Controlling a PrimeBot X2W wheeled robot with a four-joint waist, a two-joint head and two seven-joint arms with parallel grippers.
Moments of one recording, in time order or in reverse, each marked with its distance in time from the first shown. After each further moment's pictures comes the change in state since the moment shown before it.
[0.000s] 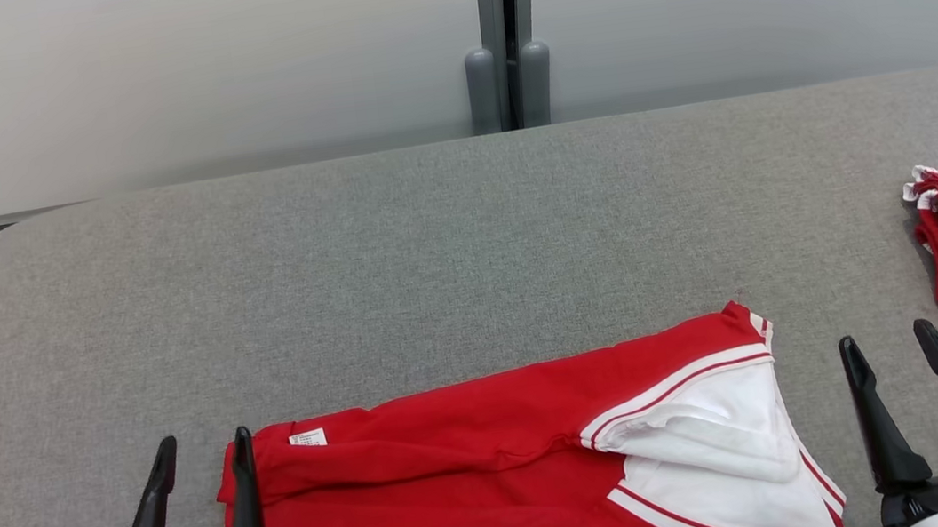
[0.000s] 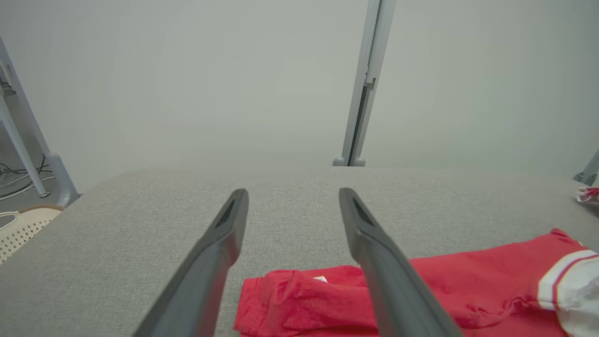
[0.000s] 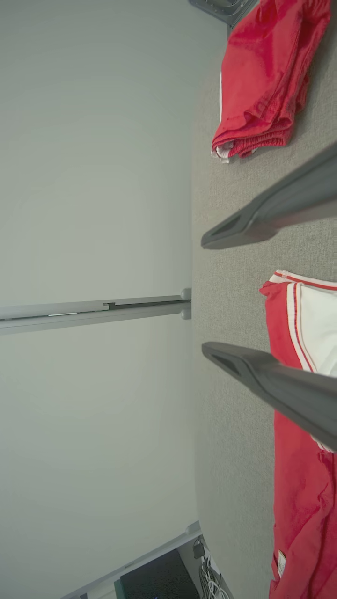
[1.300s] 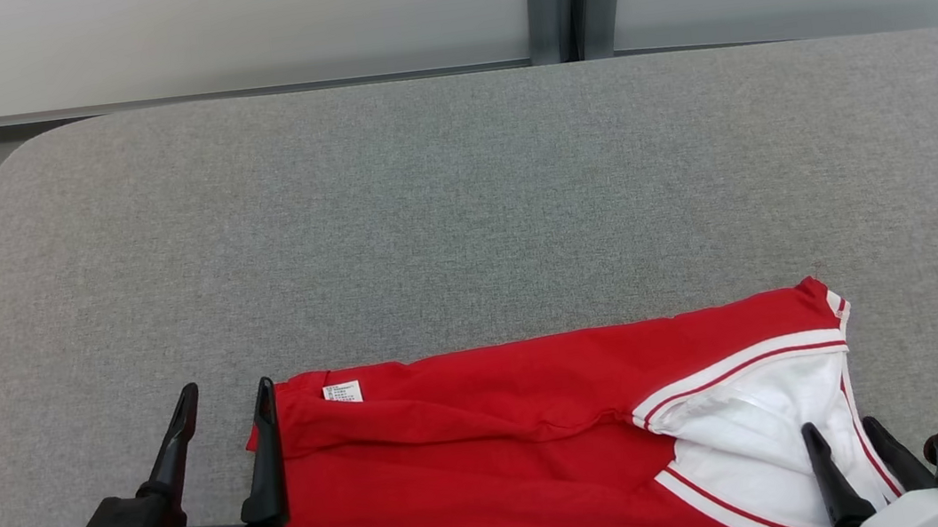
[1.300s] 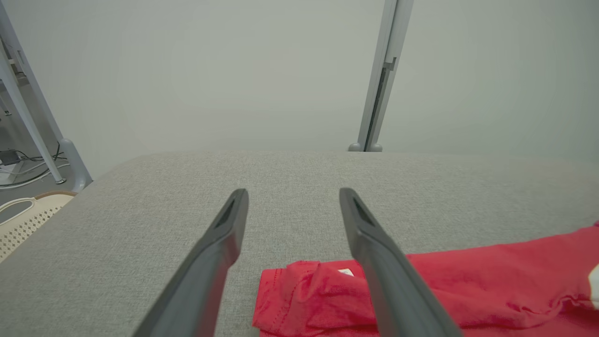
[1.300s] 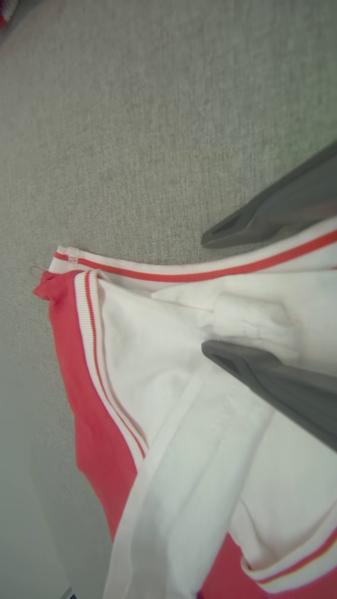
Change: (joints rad) left arm -0.092 -0.026 -0.033 0.032 0.033 -0.018 0.004; right arm -0.155 0.004 0.052 0.590 0.087 0.000 -0.009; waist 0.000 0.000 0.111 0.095
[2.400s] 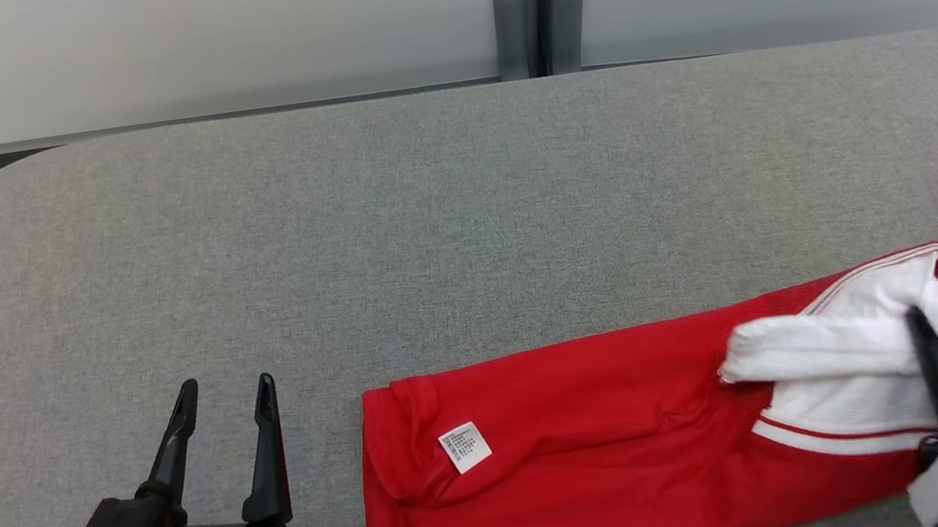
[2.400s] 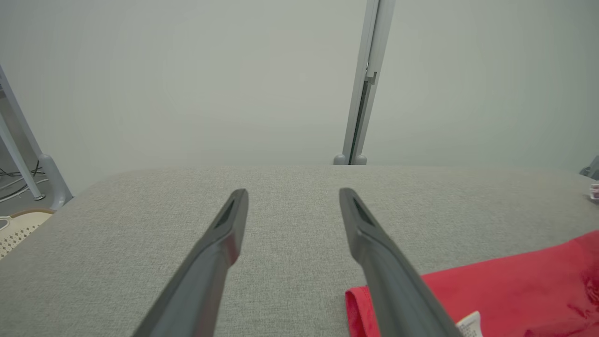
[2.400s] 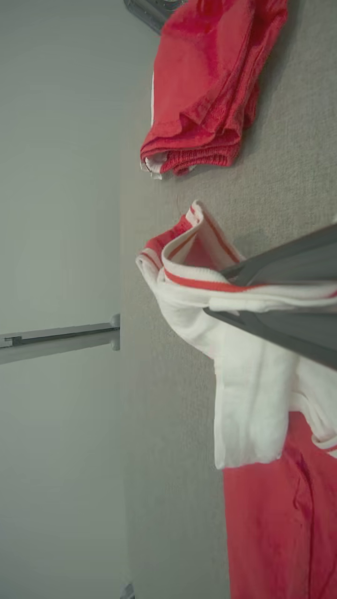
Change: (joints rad) left arm -0.003 0.001 -0.001 -0.023 0.001 0.010 -0.003; right arm 0.054 -0.101 -0.146 -0.342 -0.030 0.001 0.093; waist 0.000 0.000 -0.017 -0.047
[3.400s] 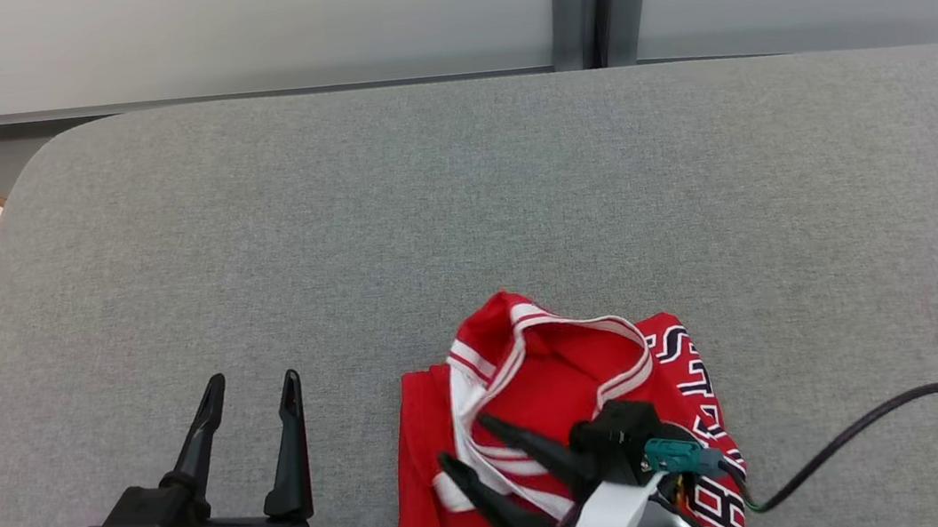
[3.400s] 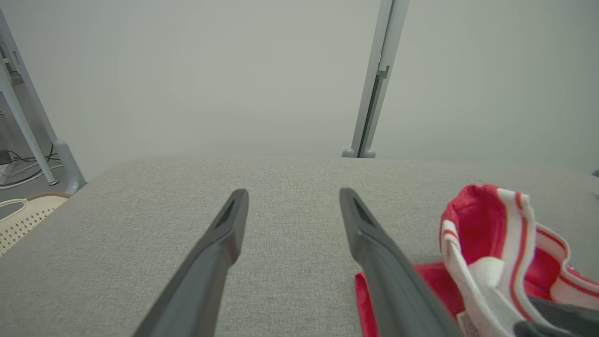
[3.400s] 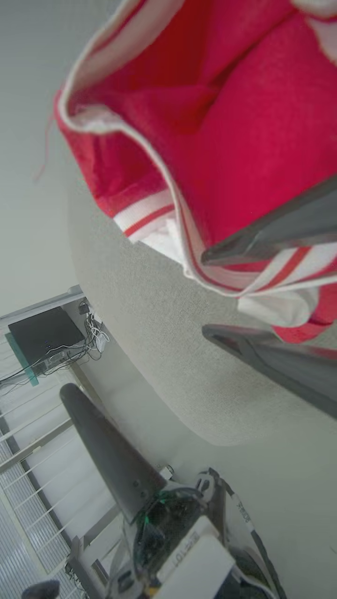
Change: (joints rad) left arm -0.021 -0.017 -0.036 0.025 -0.011 -0.017 0.007; right arm -0.373 0.160 0.873 0.280 0.252 -0.001 -0.066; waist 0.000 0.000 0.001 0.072
